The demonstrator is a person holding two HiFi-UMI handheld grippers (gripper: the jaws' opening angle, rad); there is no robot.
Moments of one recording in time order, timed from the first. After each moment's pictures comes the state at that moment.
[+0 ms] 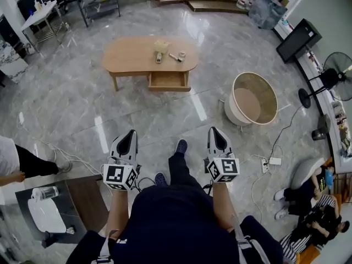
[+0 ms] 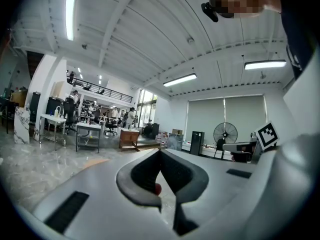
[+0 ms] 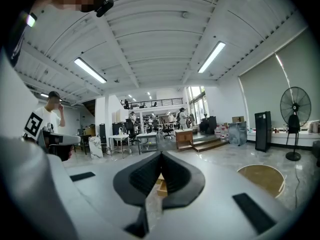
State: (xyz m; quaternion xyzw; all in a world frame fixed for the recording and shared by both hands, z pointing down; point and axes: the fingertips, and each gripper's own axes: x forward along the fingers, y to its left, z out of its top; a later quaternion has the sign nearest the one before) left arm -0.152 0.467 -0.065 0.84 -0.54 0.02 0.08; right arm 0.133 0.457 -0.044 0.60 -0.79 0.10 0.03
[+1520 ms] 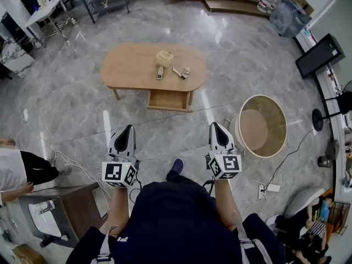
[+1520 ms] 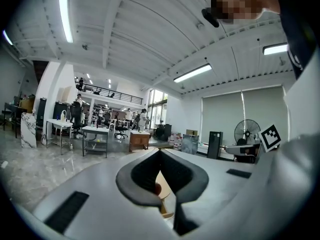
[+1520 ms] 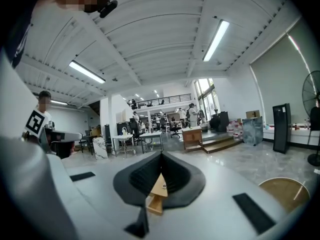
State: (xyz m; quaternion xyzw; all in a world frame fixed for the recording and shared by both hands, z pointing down) left arm -0.070 0.190 -0.067 0.80 -0.60 0.02 0.07; right arm 0.216 0.149 -0.029 0.54 -0.83 0.11 0.03
